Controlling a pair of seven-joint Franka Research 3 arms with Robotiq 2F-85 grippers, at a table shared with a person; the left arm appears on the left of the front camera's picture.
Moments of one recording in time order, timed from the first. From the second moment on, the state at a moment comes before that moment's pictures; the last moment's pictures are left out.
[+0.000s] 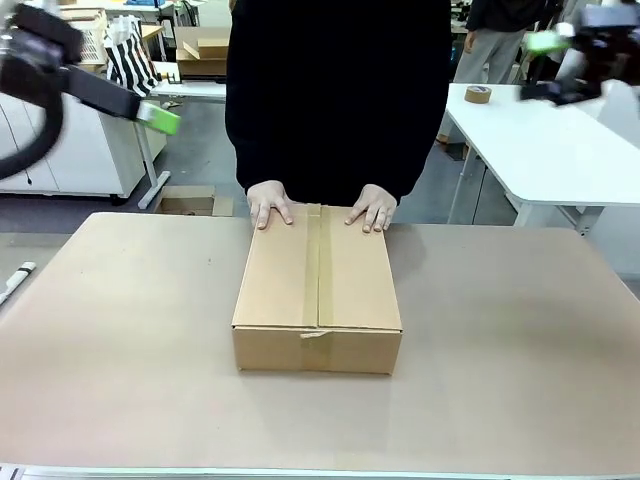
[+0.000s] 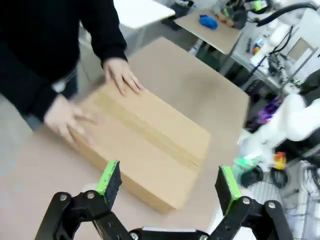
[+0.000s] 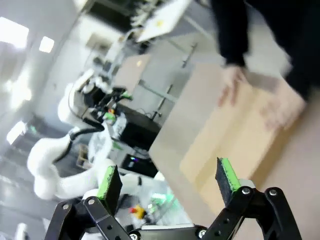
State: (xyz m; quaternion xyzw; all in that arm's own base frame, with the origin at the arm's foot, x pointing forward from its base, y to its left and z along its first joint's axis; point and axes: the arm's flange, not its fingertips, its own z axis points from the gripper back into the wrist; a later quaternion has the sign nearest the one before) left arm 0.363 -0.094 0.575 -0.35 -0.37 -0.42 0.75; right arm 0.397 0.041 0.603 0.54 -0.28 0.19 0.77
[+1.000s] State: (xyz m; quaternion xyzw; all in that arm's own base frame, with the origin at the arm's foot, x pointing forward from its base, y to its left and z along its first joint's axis) left arm 0.390 -0.106 0.540 -0.42 -0.37 -0.41 0.72; right arm 0.348 0.147 0.494 0.41 -0.28 0.51 0.71
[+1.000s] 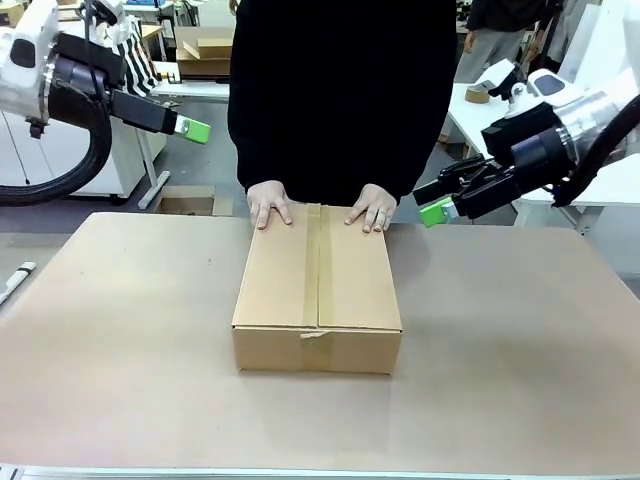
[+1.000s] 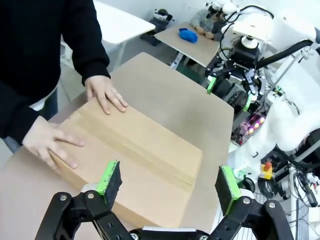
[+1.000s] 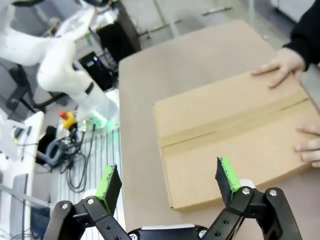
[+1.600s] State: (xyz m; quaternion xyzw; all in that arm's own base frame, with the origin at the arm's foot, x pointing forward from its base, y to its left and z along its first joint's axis) left arm 0.439 -0.157 0.417 -0.40 -0.38 -0.61 0.57; right arm 0.385 0.214 0.397 0.42 -0.42 0.62 0.52
